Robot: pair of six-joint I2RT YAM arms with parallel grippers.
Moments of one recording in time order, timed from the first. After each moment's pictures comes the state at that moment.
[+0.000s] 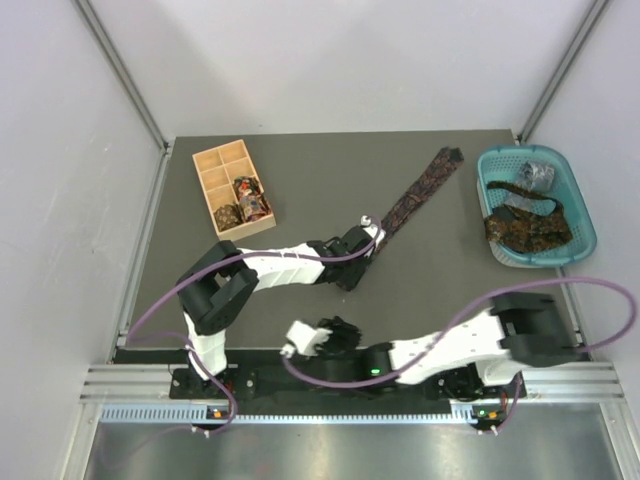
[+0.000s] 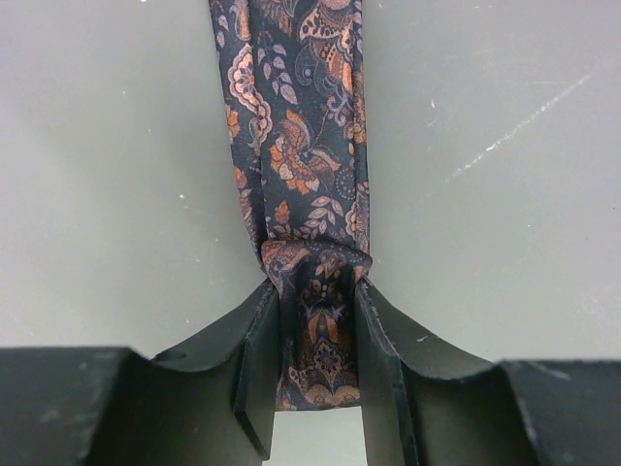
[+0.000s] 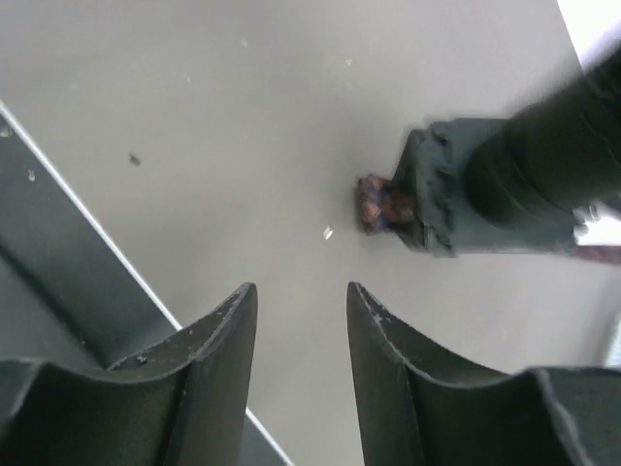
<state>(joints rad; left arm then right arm) -0.94 1.87 1.14 -0.24 -0.15 -0.21 1.69 1.45 0.76 -0.14 0.96 0.08</state>
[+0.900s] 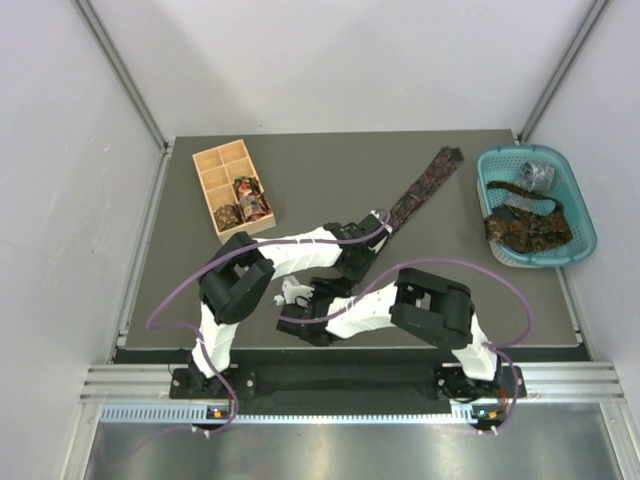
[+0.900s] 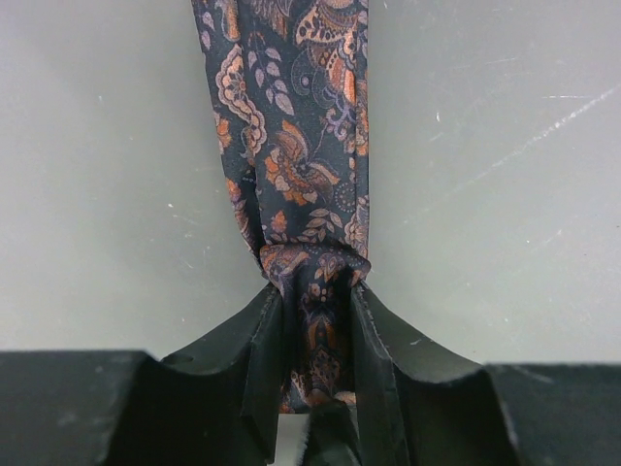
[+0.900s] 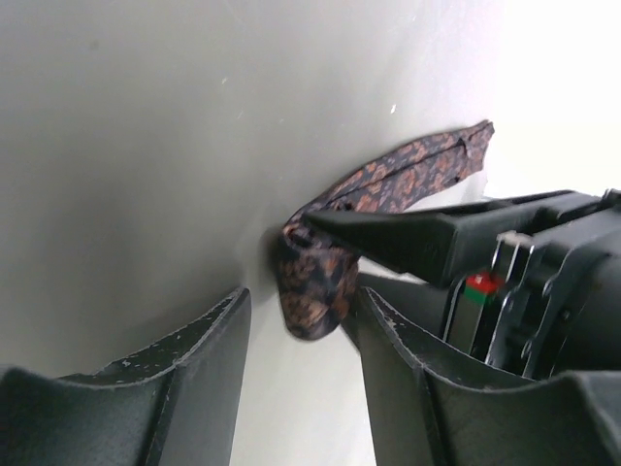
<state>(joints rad) -0.93 2.02 1.41 -0.56 -0.12 -0.24 1.34 2.06 1.19 -0.44 1.08 -0.04</state>
